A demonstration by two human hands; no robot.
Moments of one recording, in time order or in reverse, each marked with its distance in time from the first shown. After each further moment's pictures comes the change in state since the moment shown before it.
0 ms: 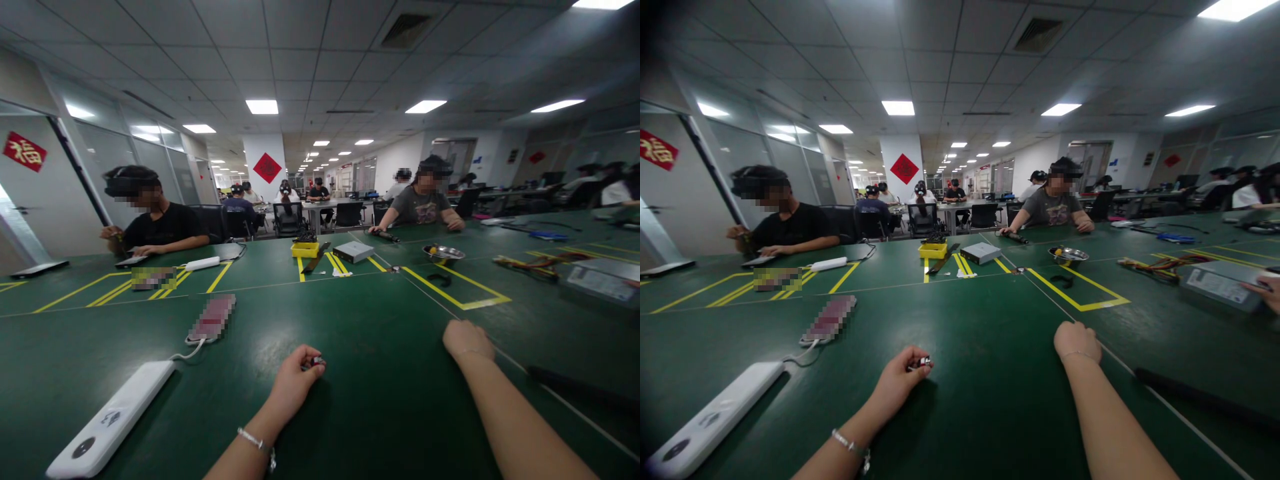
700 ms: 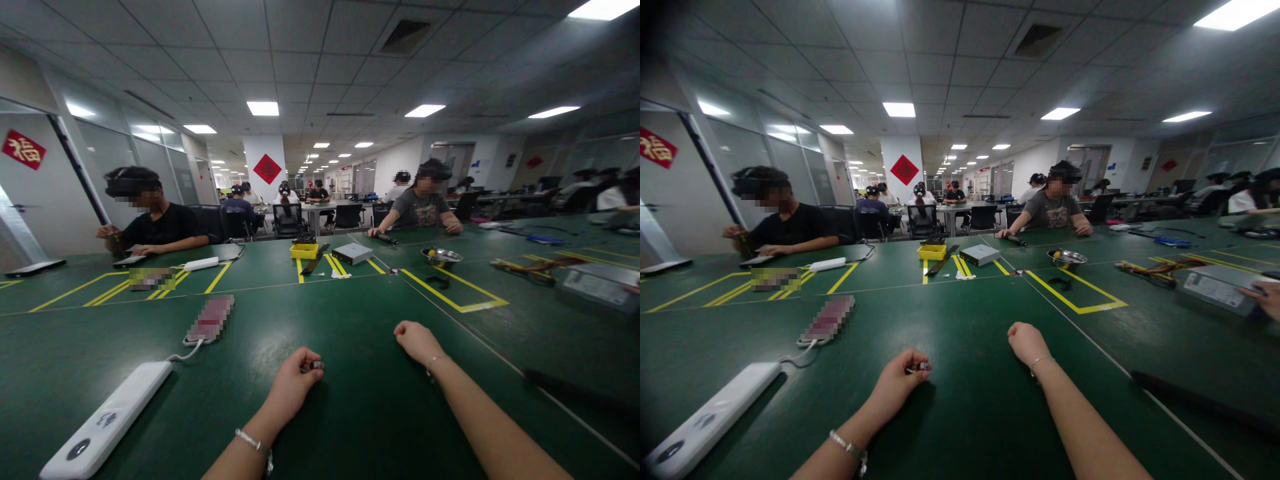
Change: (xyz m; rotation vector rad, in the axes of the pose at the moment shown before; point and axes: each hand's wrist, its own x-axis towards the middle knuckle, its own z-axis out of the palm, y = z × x) left_hand 0.002 -0.007 0.003 0.004 0.002 0.004; right_hand -0.039 -0.072 -0.005 0.324 -0.174 -0.285
